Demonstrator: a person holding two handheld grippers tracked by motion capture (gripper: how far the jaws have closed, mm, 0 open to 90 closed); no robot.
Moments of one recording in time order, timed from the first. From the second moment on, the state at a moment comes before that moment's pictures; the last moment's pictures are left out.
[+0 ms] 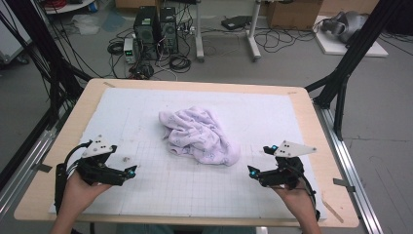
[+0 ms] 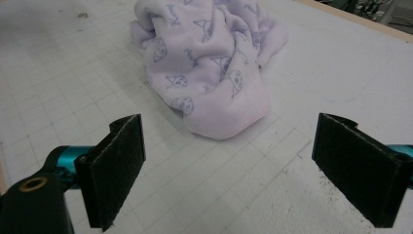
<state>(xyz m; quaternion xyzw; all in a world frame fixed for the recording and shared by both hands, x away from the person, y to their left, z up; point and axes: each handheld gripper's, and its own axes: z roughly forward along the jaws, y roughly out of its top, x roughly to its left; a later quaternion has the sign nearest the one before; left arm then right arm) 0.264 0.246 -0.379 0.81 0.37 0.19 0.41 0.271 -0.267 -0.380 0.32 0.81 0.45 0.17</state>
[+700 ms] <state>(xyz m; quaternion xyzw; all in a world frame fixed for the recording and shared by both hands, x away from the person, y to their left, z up) 0.273 0.242 -0.372 0.81 0.37 0.18 0.42 0.340 -0.208 -0.348 0.29 0.83 0.45 0.15</state>
